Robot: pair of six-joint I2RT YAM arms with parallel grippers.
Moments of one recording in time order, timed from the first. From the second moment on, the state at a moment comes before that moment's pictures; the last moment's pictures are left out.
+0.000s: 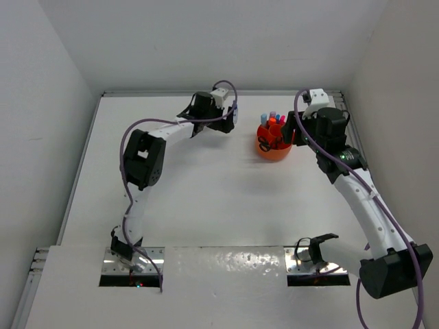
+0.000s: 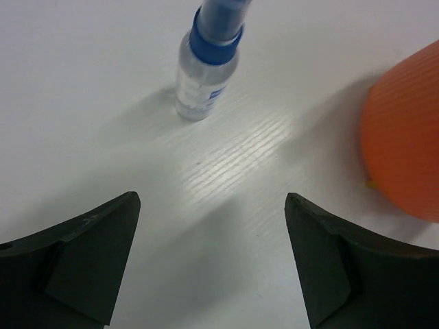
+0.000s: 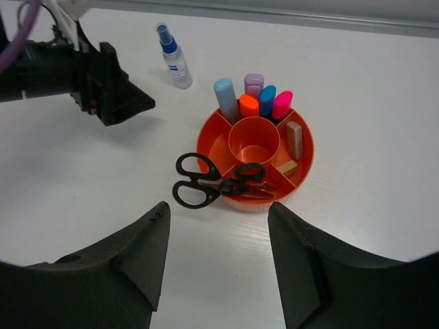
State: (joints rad) left arm -0.44 2.21 1.70 -0.03 0.25 -0.08; right arm 0.23 1.09 1.03 -0.33 -0.01 0.09
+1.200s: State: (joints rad) left arm -0.43 2.55 1.99 0.18 0.27 -0.01; right arm 0.23 1.13 1.05 -0.41 0.02 0.10
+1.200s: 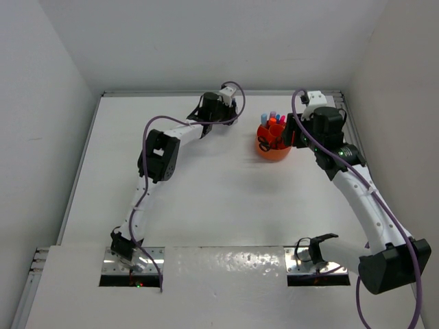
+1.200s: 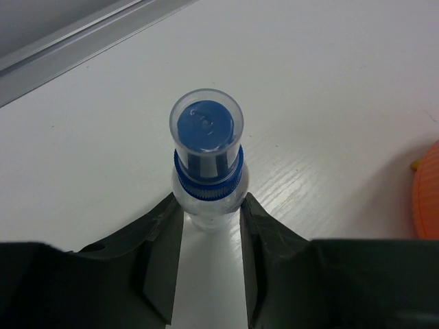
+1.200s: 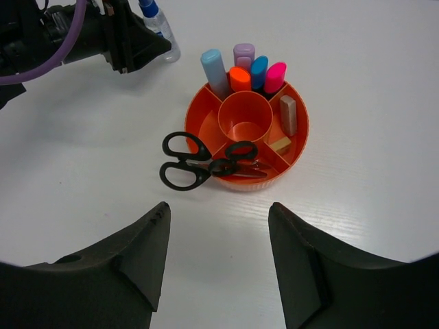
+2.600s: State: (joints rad) left arm -0.43 1.82 1.61 -1.30 1.20 1.40; right arm 0.71 1.29 1.19 -0.41 -0.34 -0.07
